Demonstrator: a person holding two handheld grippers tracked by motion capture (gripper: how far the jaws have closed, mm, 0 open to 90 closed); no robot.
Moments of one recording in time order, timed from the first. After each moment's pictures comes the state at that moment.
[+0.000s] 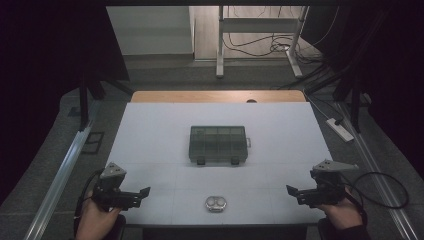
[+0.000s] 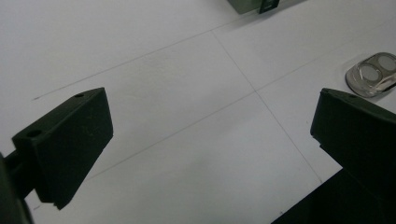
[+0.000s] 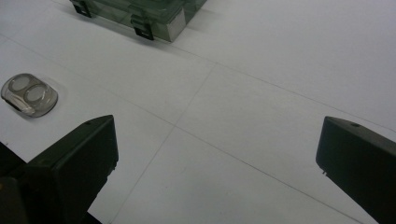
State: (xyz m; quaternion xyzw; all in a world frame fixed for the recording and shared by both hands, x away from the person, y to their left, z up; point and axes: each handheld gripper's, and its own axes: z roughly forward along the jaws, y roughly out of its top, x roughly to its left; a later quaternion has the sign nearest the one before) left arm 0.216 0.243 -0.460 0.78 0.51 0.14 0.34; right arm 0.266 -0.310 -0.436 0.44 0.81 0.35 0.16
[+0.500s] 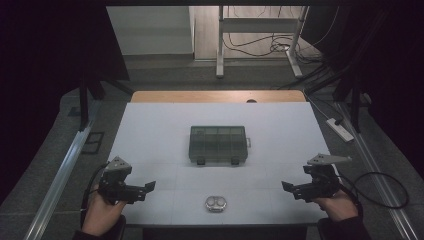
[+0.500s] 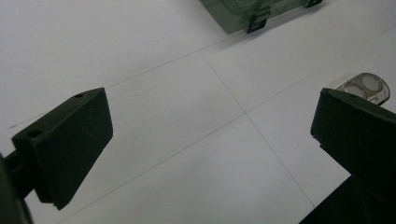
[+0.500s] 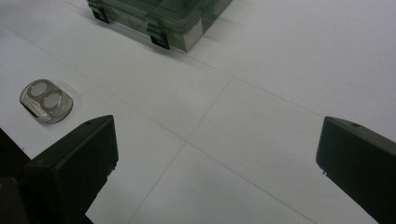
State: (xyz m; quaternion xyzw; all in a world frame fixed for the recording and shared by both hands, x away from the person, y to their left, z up) left arm 0.233 0.236 -0.461 0.78 0.50 0.12 0.36; right arm 0.284 -0.302 -0.434 0.42 0.82 0.36 0.13
